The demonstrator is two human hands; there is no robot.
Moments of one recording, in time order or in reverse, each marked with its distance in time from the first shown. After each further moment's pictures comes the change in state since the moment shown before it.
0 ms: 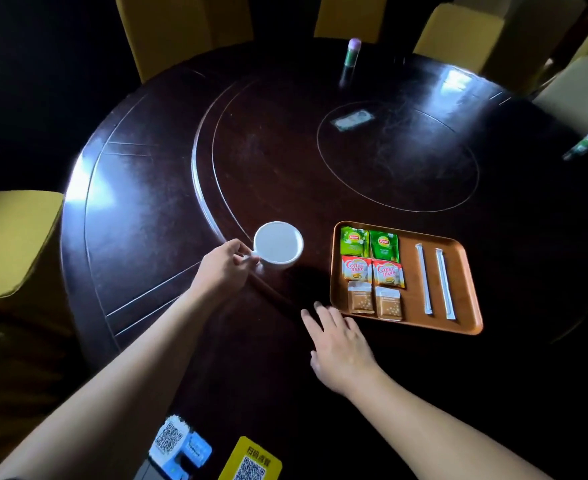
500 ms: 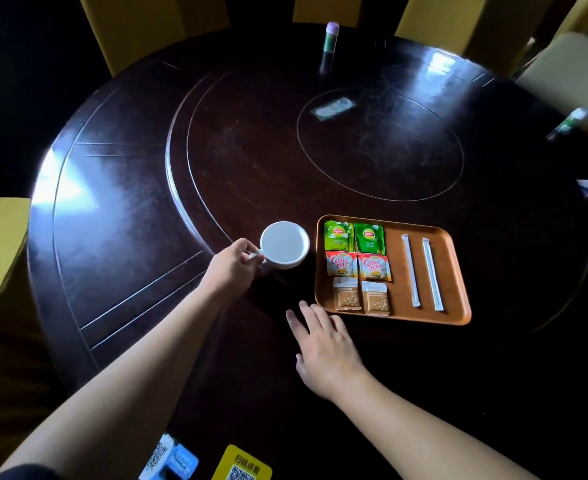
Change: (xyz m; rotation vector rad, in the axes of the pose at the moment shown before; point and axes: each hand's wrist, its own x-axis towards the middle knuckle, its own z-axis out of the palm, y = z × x) left_hand 0.018 0.017 0.044 0.006 -0.088 0.043; right_hand -0.001 0.005 0.008 0.009 0.014 -0.022
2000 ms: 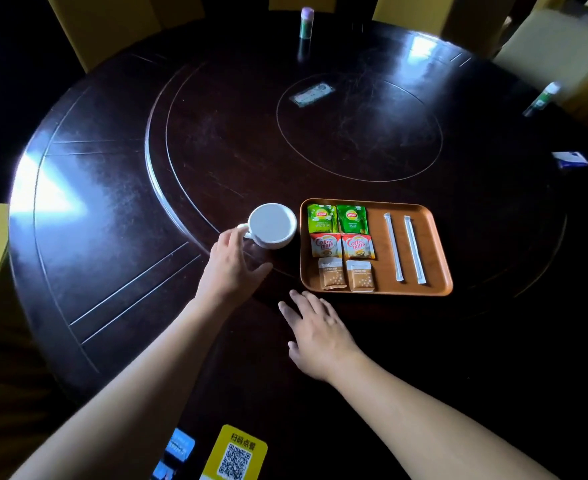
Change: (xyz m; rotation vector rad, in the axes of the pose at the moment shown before) left_hand -0.033 0.001 0.023 0.168 0.125 0.297; right_hand -0.015 0.003 -0.002 0.122 -0.039 0.039
